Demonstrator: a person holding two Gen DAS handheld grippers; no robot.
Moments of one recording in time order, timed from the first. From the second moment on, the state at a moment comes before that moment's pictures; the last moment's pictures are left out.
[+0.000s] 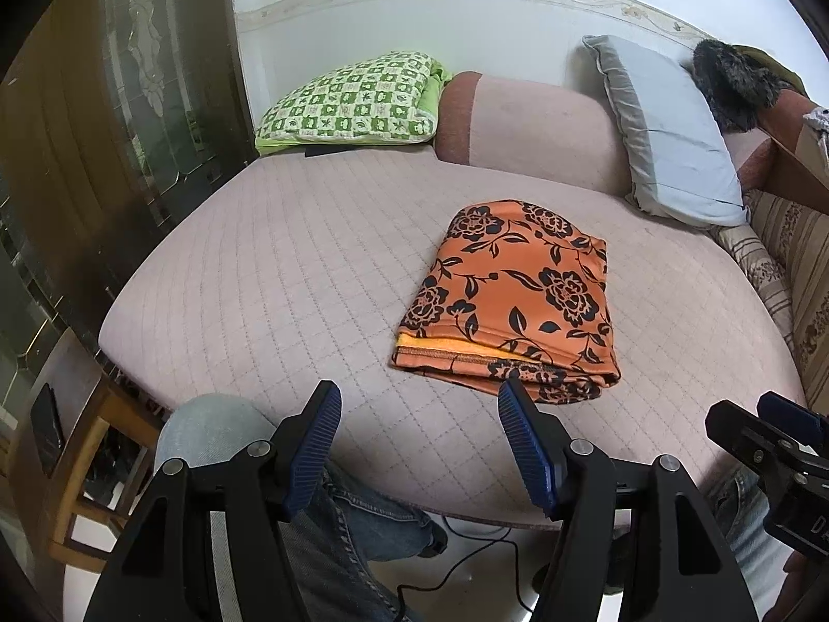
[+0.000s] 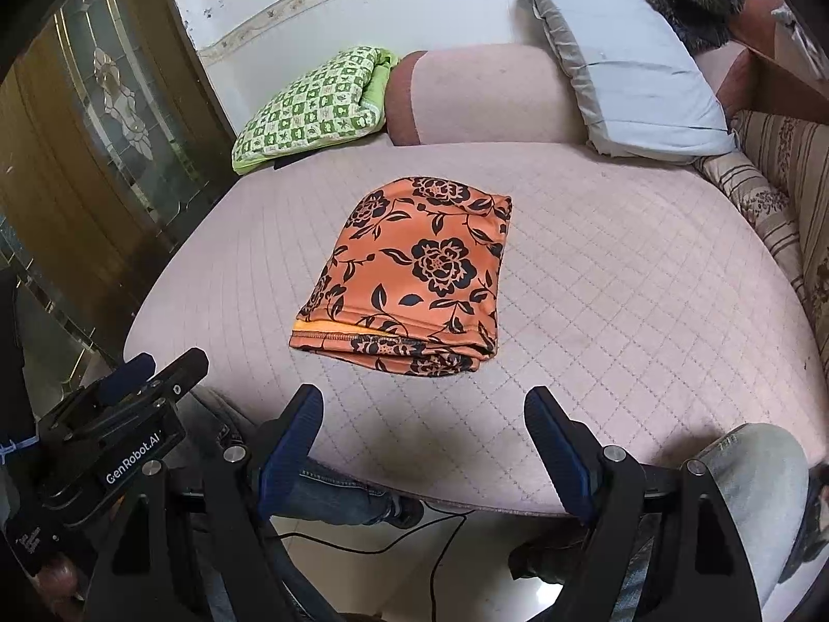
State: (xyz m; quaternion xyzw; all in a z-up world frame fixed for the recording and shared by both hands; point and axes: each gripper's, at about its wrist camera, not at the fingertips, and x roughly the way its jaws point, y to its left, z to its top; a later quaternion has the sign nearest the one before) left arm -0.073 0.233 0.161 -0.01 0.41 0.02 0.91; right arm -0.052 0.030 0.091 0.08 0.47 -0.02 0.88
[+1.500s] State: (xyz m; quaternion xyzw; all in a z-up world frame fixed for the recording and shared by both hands) left arm -0.081 0.215 0.170 0.02 0.41 0.03 0.91; right arm -0.055 0.025 0.107 0.07 0.46 -0.02 0.89
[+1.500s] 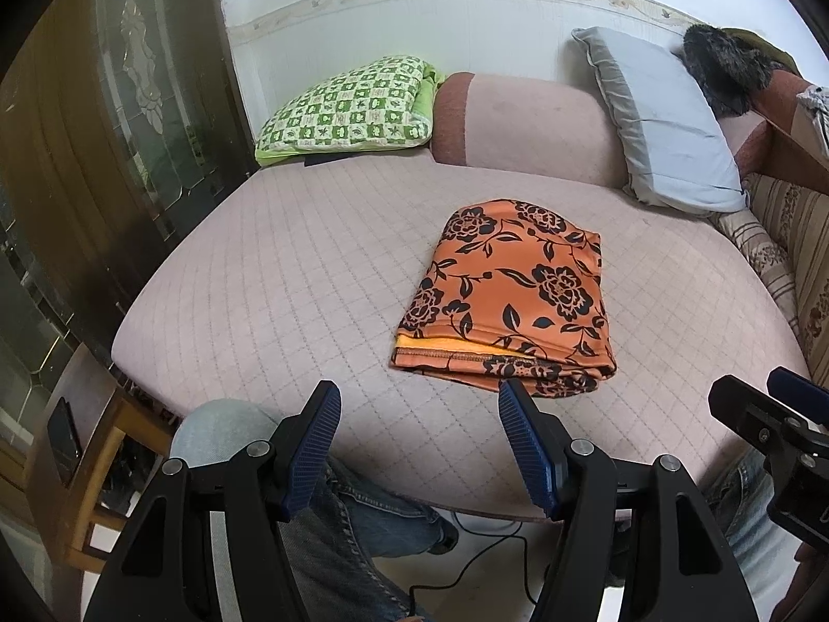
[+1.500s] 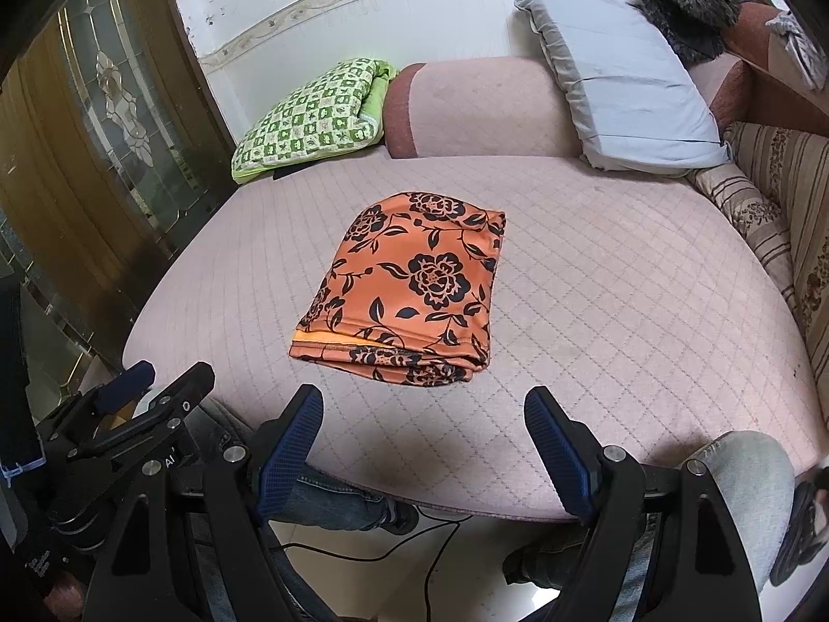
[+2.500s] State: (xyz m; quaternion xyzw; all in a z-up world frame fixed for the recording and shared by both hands) left arm -0.083 0.218 0.178 0.01 0.40 0.01 0.92; right arm -0.053 0.024 0.109 0.07 0.45 -0.02 0.89
